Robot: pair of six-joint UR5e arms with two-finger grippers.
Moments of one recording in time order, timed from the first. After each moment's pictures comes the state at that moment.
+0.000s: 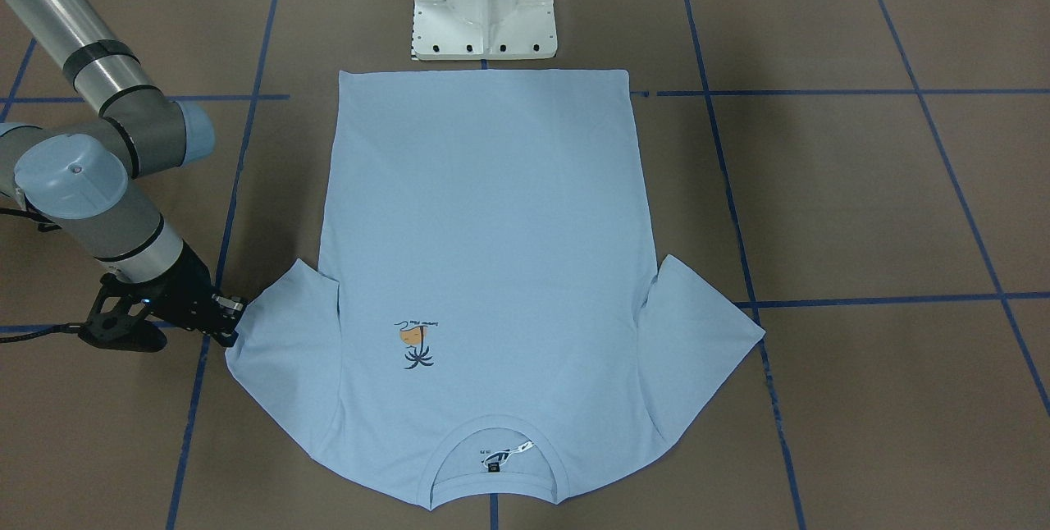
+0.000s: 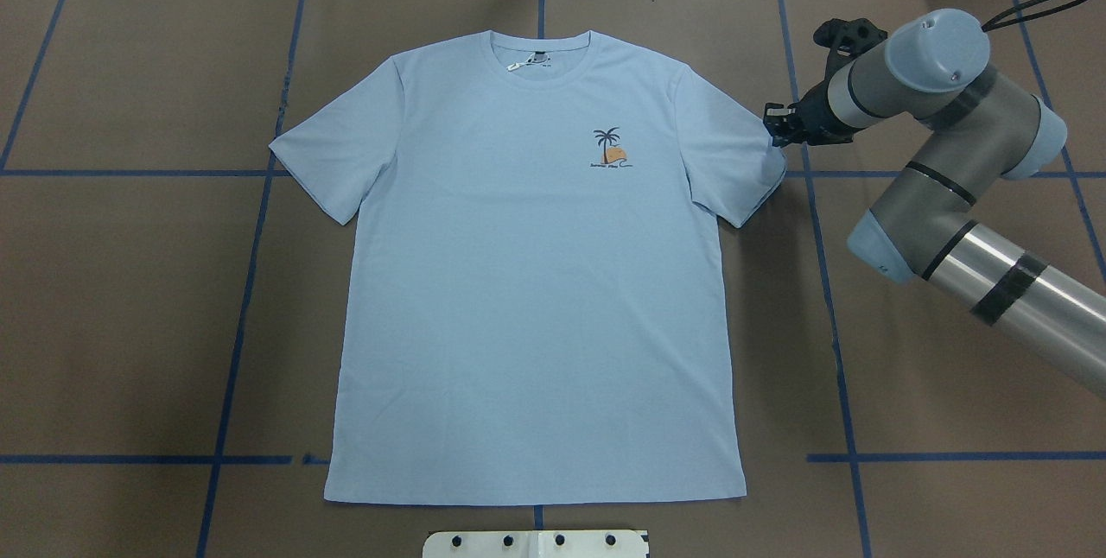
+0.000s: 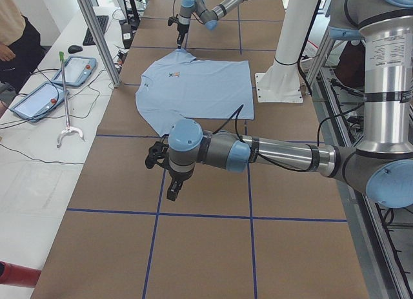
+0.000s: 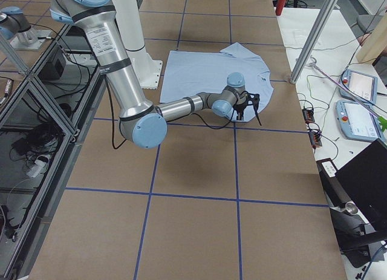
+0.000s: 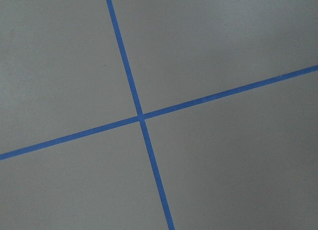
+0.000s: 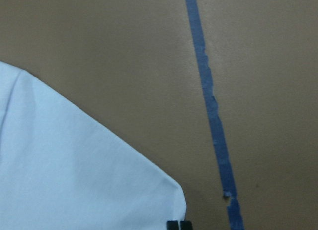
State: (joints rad) left arm -1.59 -1.48 -1.80 -1.68 -2.40 0.13; right arm 0.88 -1.12 1.38 -0.97 1.99 1.19
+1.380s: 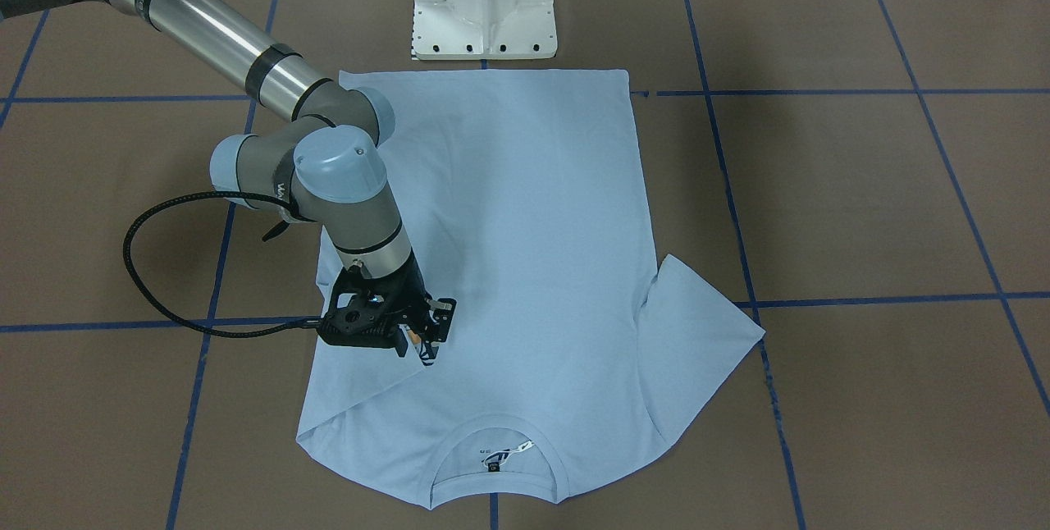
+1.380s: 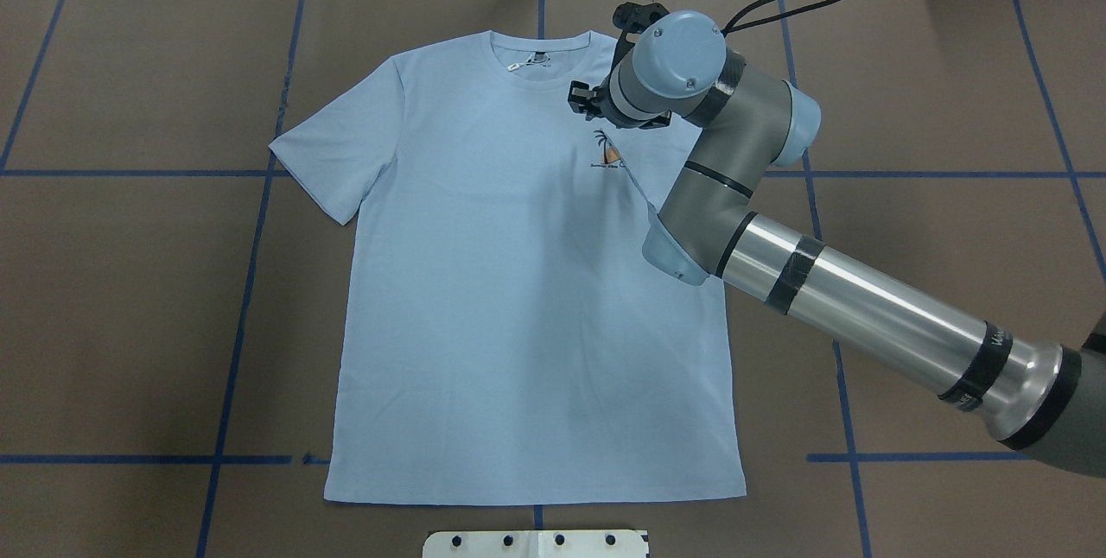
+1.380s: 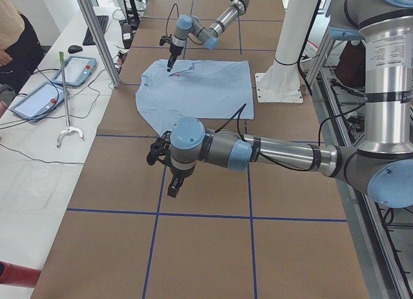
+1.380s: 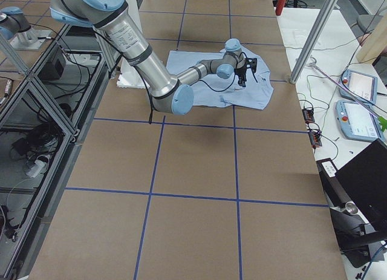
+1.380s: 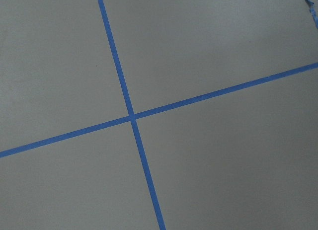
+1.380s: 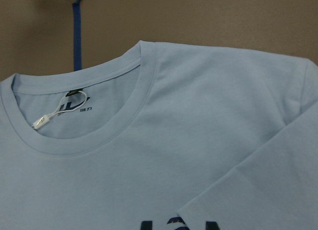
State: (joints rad) left arm -1.59 -1.47 -1.80 -1.72 -2.42 0.12; right arm 0.69 -0.75 1.18 -1.03 1.75 1.33
